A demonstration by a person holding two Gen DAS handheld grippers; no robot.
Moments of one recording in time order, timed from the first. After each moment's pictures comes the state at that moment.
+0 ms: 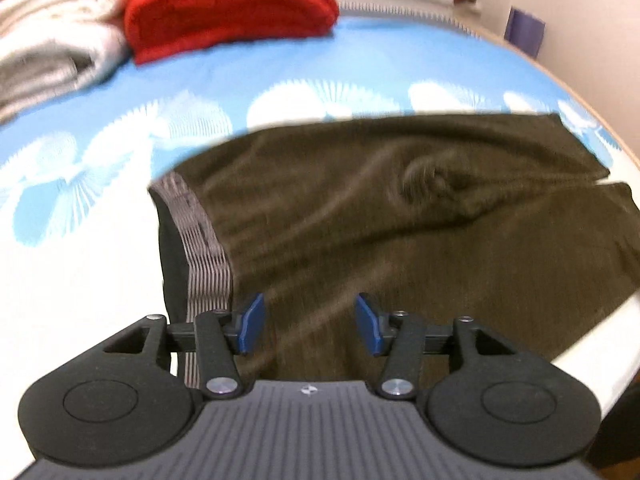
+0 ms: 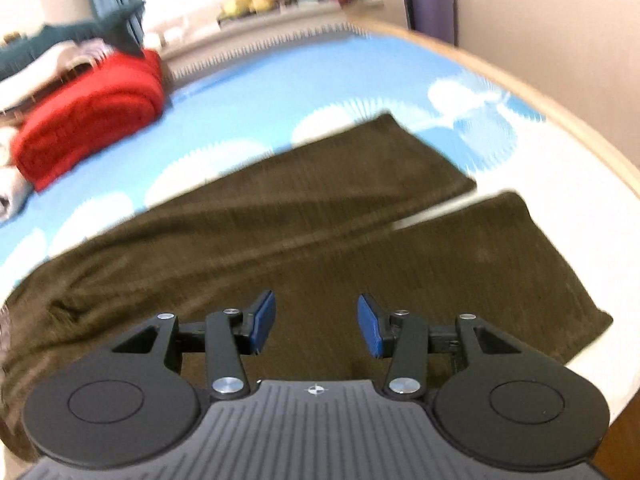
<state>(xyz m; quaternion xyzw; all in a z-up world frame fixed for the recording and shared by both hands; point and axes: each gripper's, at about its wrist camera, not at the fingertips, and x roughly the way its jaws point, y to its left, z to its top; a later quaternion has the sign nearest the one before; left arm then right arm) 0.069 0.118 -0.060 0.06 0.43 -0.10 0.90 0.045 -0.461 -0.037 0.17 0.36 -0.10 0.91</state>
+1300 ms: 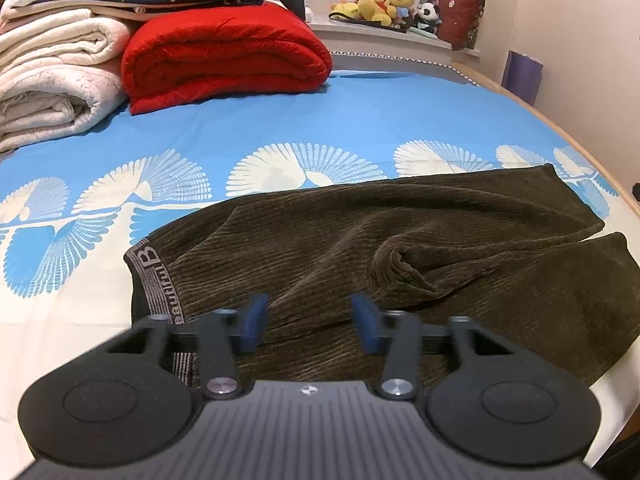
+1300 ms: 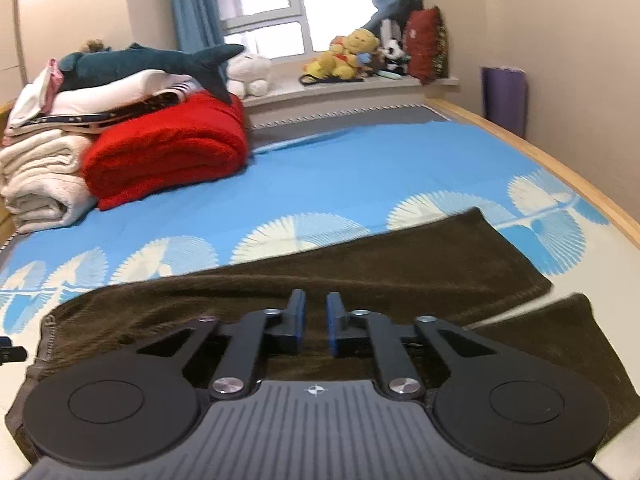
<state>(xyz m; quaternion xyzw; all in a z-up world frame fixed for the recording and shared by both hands) 0.104 0.065 -0.041 0.03 0.38 -0.09 0.92 0.072 -0.375 0.007 0.11 0.27 -0.01 0.96</state>
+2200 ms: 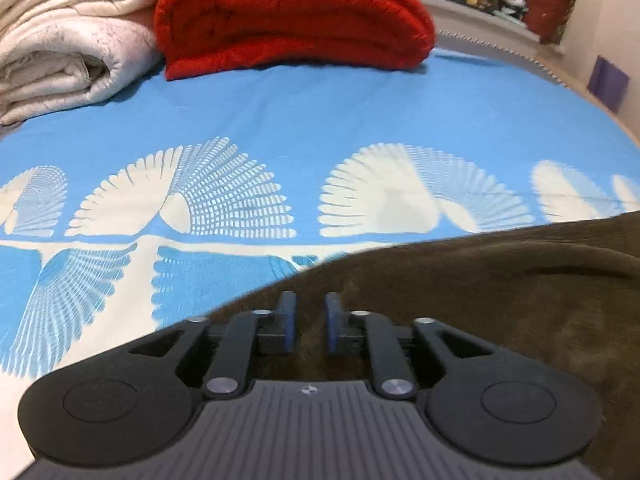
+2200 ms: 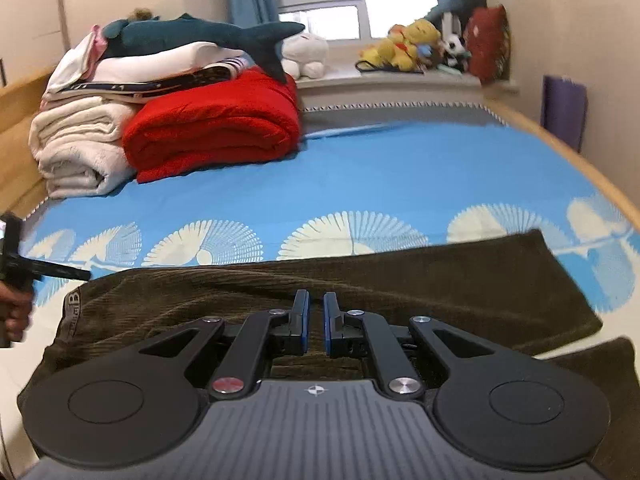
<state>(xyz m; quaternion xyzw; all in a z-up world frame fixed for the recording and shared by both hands) 0.318 0.136 -0.113 0.02 0.43 -0.01 0.90 0.121 -0.353 0.013 0.08 0.30 0.05 0.95</state>
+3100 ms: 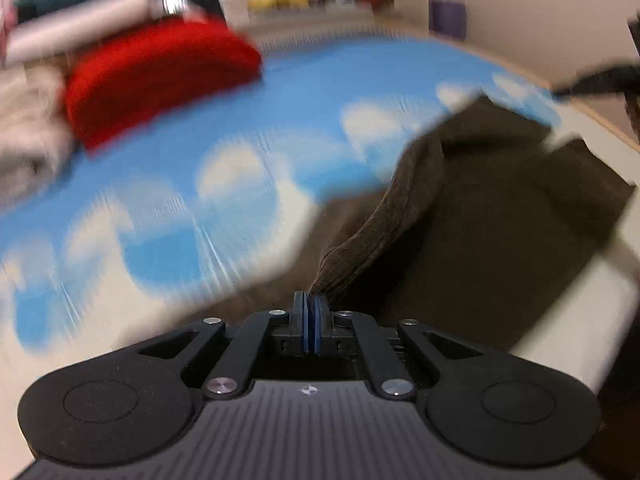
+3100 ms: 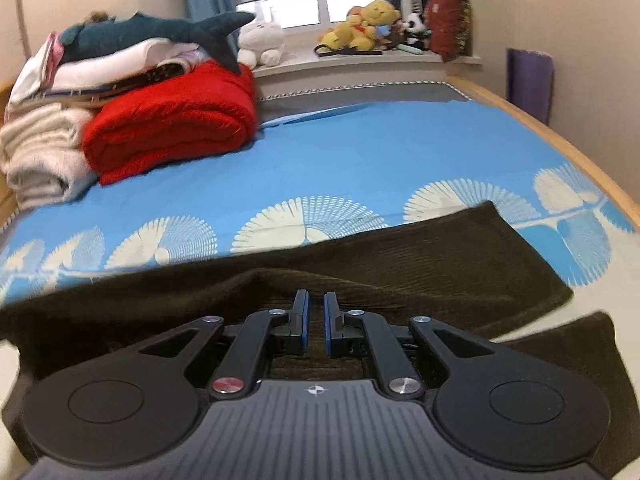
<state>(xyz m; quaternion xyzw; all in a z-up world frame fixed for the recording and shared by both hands) 0.054 0.080 -0.049 0.14 0.41 -0.18 0.88 0.117 -0.398 0.001 0.12 0.32 0.00 0.94</state>
